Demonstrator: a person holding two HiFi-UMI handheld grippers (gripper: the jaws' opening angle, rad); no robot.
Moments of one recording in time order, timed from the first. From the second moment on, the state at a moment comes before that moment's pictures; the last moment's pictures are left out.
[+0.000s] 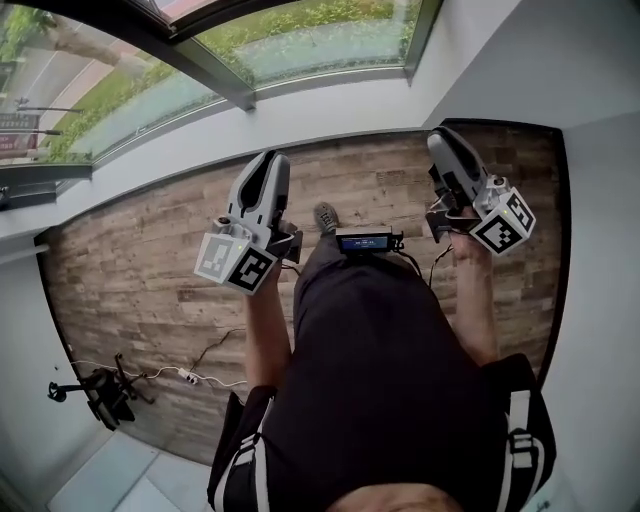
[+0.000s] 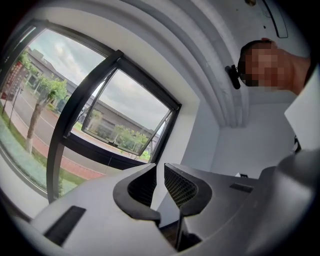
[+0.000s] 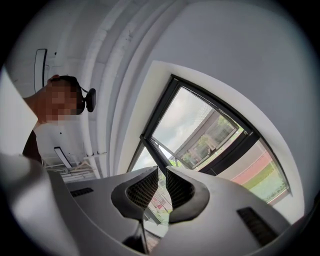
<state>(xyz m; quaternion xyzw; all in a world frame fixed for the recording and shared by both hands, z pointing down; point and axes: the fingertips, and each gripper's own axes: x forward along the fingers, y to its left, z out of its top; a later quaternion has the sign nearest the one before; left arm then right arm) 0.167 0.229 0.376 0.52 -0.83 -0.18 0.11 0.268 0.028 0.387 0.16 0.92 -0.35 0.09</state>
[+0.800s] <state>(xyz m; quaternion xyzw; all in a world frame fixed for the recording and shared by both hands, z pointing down) 0.177 0.232 0.366 0.54 -0.81 -0.20 0.10 0.267 0.057 0.388 0.18 0.92 -0.34 0.09</state>
